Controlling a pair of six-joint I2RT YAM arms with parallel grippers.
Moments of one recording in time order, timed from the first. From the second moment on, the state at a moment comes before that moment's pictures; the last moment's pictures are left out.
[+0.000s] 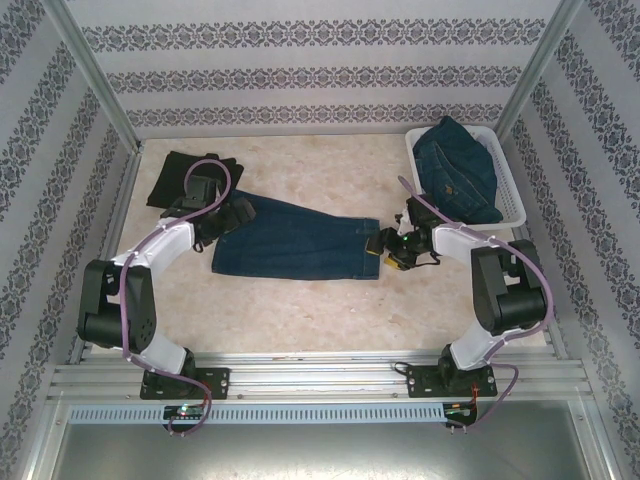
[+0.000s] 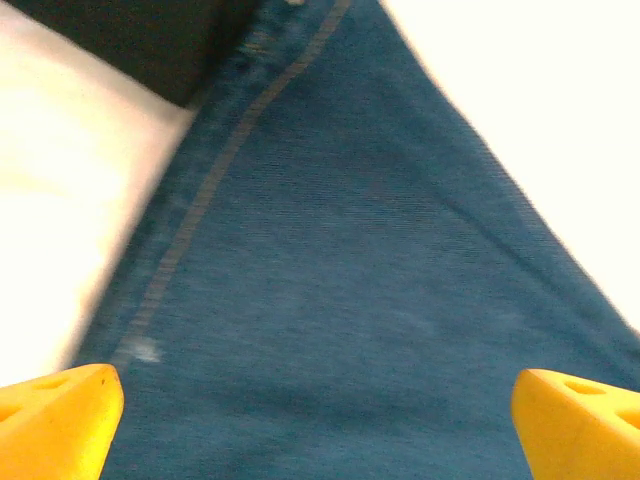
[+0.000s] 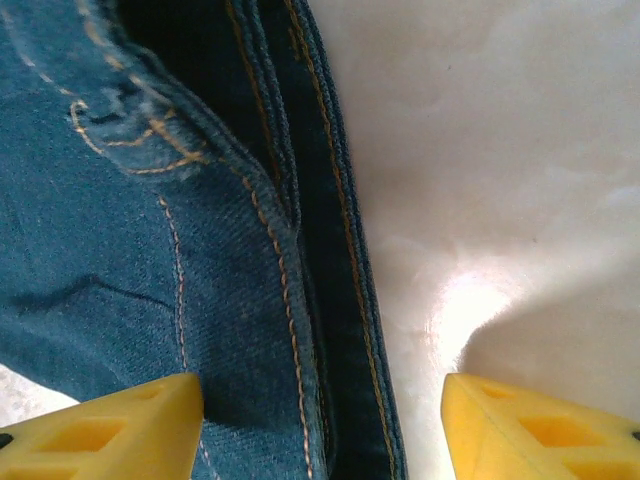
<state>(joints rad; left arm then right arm) -0.09 1.56 0.99 -0.41 0.10 -0.61 0.17 1.67 0.87 -0.40 -0.54 0.60</state>
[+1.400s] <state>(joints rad) -0.13 1.74 0.92 -0.30 0.33 -0.62 0.33 1.66 1.32 -0.87 -0.17 0.52</state>
